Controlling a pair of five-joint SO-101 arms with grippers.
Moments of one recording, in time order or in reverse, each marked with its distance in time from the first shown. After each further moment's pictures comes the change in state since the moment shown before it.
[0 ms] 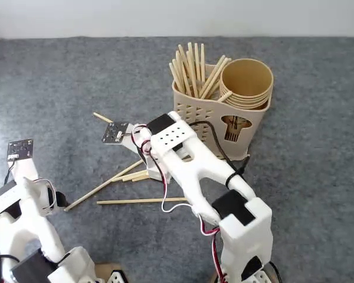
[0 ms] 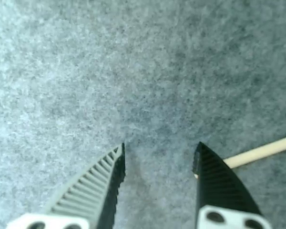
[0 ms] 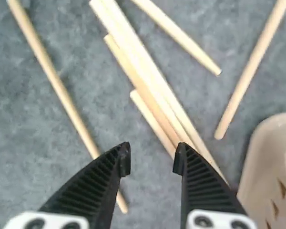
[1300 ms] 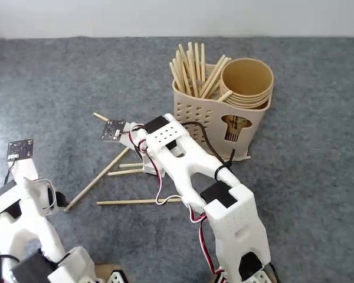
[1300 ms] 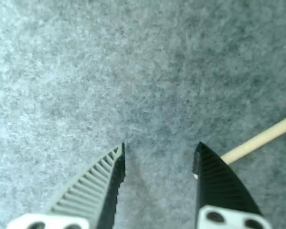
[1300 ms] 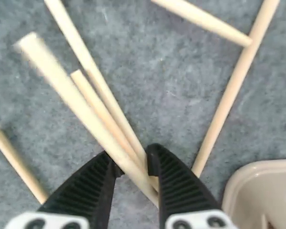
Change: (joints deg) left arm 0.0 0.0 0.0 0.0 -0.2; right arm 0.0 12.5 -5.9 -8.5 1.0
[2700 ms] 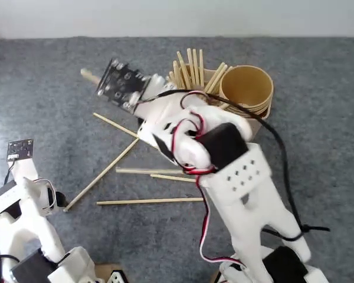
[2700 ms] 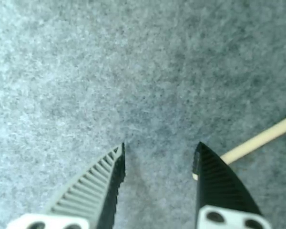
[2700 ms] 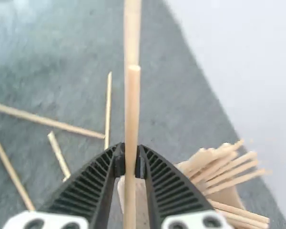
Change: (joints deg) left arm 0.0 0.0 0.0 0.0 0.1; right arm 0.4 -51.4 -4.1 3.7 -9.2
